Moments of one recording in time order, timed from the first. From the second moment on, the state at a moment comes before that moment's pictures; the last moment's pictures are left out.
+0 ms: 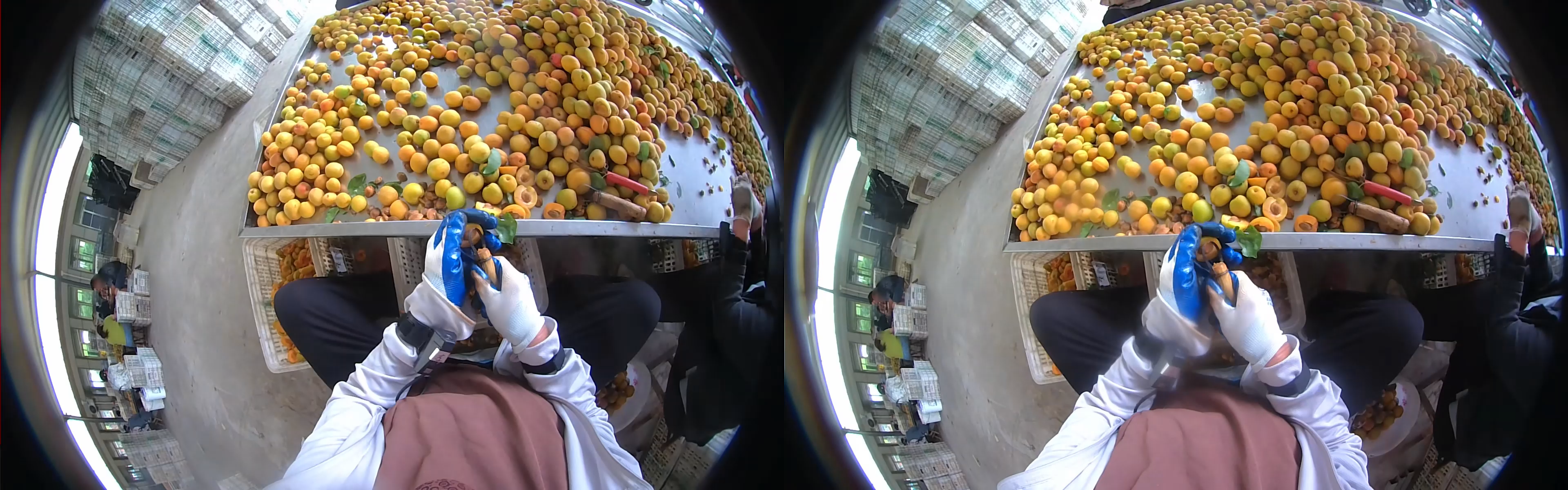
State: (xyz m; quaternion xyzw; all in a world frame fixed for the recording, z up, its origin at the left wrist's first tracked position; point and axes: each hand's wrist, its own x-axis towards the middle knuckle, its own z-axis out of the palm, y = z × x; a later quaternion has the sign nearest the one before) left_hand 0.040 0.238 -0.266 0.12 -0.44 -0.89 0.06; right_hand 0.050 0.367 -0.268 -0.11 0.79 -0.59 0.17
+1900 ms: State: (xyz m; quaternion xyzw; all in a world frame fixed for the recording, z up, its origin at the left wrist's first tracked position) left_hand 0.052 0.220 -0.254 0.08 -0.38 -0.92 0.02; right_hand 0.046 0.393 -0.281 -0.13 0.56 -0.69 0.45
